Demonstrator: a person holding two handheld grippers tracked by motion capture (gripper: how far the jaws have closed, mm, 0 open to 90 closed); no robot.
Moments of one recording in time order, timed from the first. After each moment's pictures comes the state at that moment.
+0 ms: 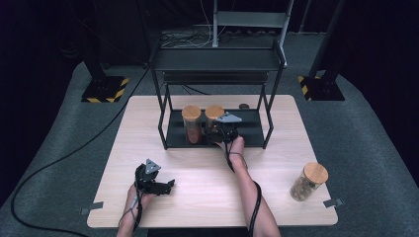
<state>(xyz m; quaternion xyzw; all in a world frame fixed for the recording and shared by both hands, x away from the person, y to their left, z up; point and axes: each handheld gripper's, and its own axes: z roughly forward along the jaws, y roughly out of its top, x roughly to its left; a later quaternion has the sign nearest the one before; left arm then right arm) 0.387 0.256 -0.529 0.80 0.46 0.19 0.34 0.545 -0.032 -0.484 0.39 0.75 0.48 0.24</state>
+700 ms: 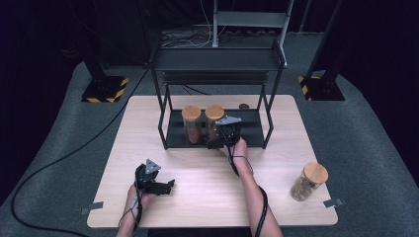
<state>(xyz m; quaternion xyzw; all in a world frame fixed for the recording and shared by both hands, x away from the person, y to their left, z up) 0.387 0.256 -0.529 0.80 0.46 0.19 0.34 0.524 -0.037 -0.474 0.40 0.79 0.42 0.20</state>
